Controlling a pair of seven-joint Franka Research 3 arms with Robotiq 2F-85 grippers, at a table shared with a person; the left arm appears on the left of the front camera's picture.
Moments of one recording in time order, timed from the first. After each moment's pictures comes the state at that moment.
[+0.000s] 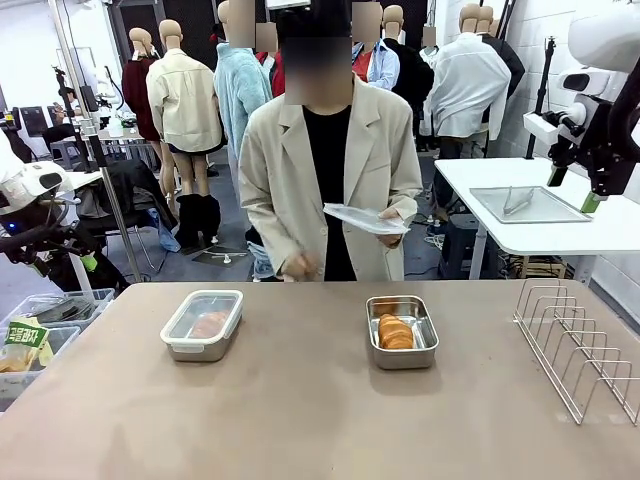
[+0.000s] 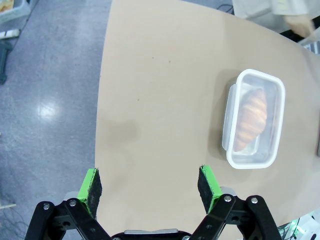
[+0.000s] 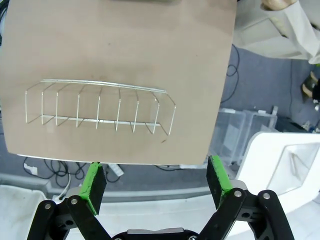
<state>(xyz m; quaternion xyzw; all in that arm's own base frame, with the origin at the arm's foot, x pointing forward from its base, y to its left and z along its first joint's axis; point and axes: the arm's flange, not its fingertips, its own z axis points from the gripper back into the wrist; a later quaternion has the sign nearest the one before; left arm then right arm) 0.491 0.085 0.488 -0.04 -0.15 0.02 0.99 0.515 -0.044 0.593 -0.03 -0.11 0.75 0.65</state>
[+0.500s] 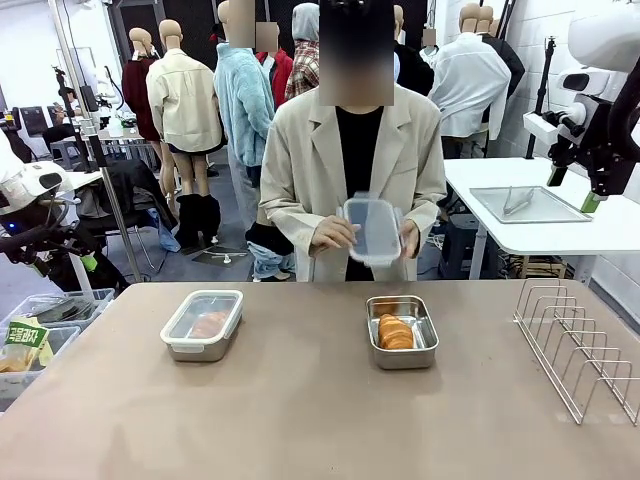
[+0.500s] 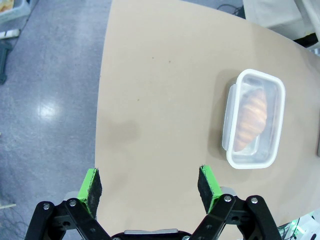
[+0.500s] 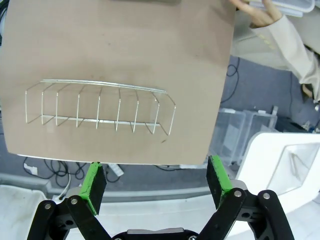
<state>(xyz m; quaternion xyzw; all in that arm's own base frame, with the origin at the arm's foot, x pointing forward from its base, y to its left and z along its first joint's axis) 0.491 0.085 0.488 -0.04 -0.15 0.02 0.99 0.515 -0.043 0.593 -0.03 -0.11 0.75 0.65</state>
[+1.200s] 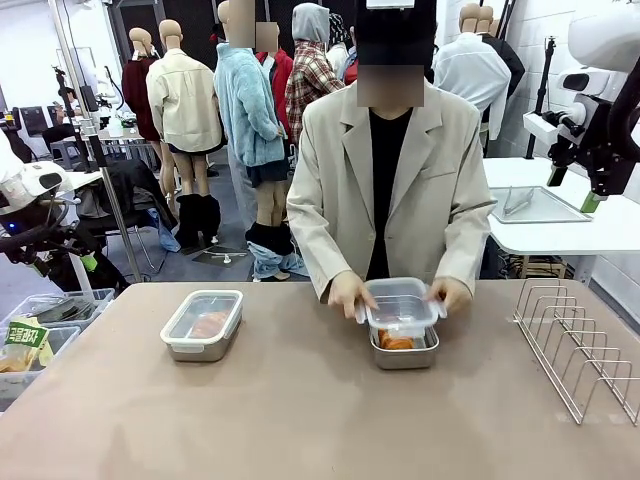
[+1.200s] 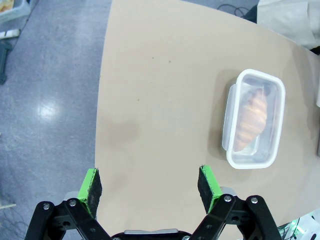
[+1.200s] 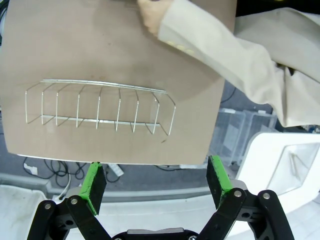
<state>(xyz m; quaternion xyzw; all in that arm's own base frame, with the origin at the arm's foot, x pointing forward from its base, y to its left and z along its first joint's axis) 0.491 0.085 0.488 -0.04 -0.15 0.02 0.99 0.515 -0.043 0.593 -0.03 -0.11 0.75 0.65</state>
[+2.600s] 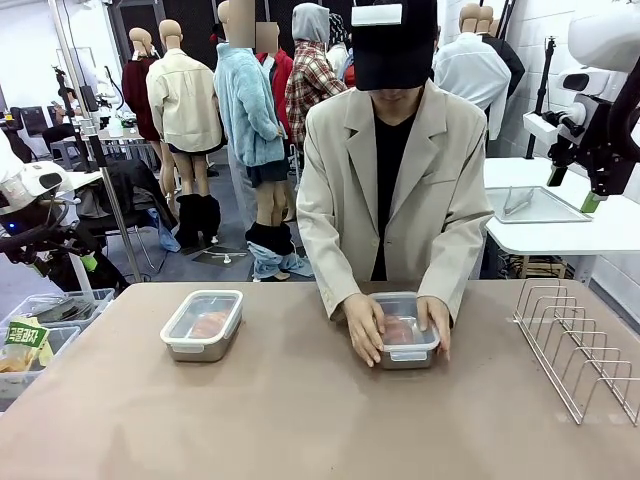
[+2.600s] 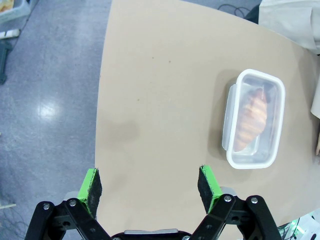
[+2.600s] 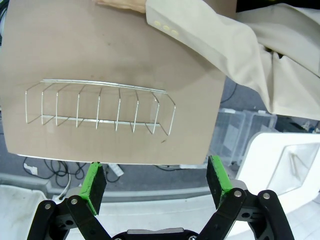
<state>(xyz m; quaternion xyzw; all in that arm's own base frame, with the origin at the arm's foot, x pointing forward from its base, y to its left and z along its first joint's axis) 0.491 0.085 0.488 -0.04 -0.15 0.02 0.99 0.515 -0.043 0.593 -0.03 -0.11 0.75 0.65</state>
